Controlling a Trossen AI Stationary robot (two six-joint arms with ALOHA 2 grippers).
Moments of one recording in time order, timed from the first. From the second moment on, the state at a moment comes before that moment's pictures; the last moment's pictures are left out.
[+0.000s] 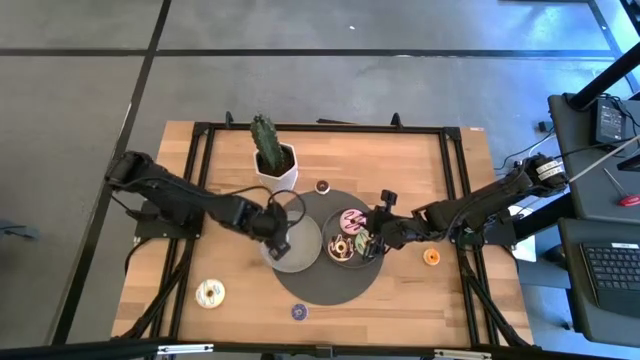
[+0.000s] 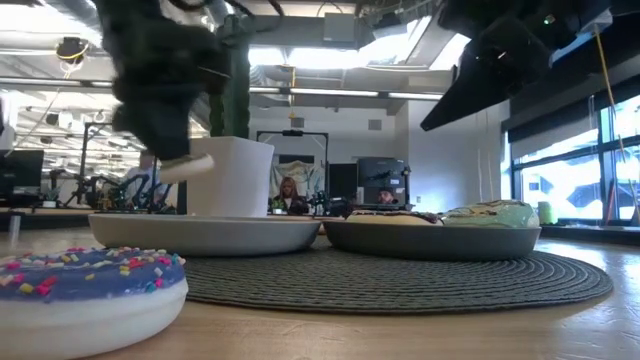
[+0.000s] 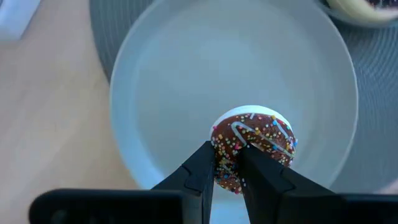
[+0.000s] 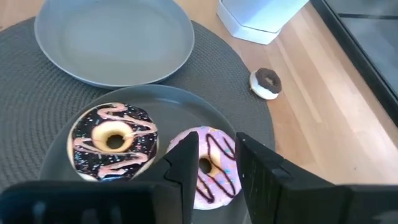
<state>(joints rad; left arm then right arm) -0.25 1.48 0.92 -0.63 -0.18 -0.96 0.34 1.36 0.77 -0.23 0.57 0.25</state>
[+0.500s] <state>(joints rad) -0.09 1.62 0.92 -0.50 -0.04 -0.82 0.30 1.36 0.77 -0.23 0.57 0.21</state>
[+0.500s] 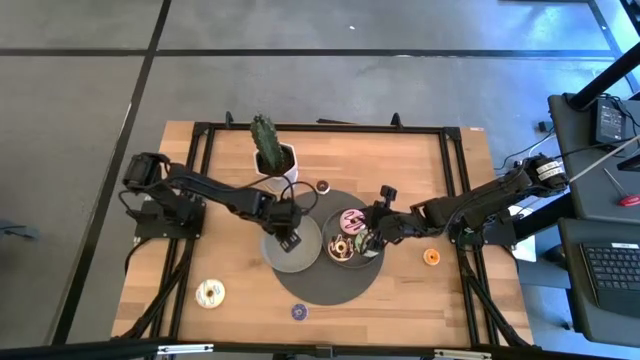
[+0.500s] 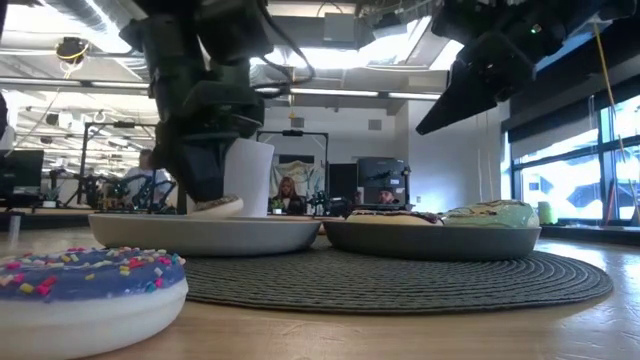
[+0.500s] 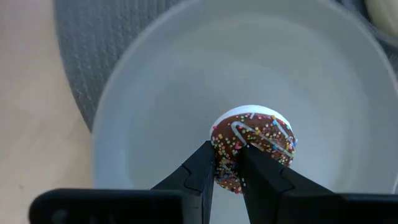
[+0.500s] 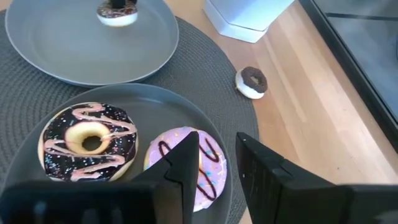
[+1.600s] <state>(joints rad) -0.07 1.64 0.92 -0.58 -0.01 -0.86 0.30 1.36 0.77 -0.23 0.57 0.22</state>
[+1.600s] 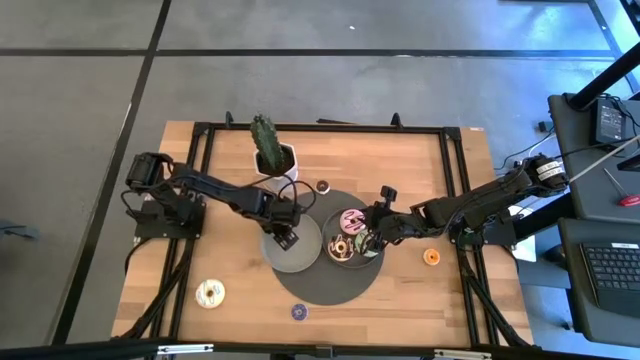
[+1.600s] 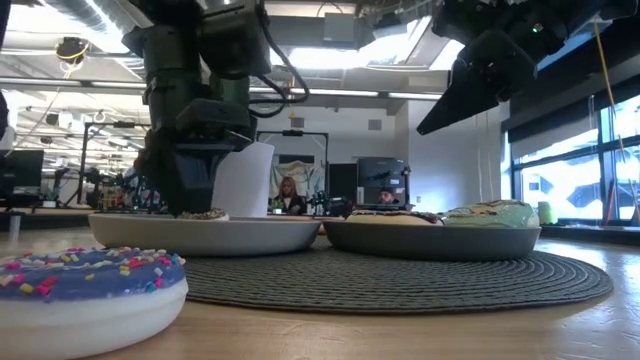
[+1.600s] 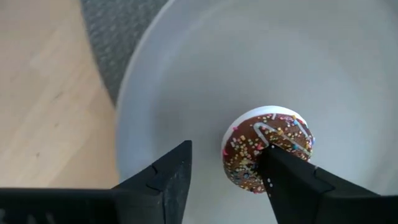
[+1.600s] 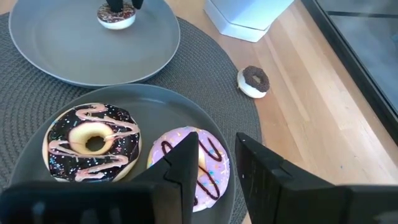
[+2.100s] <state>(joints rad) -0.04 1.64 0.92 -0.58 0.02 -0.86 0.30 1.57 0.76 0.34 0.39 -0.01</state>
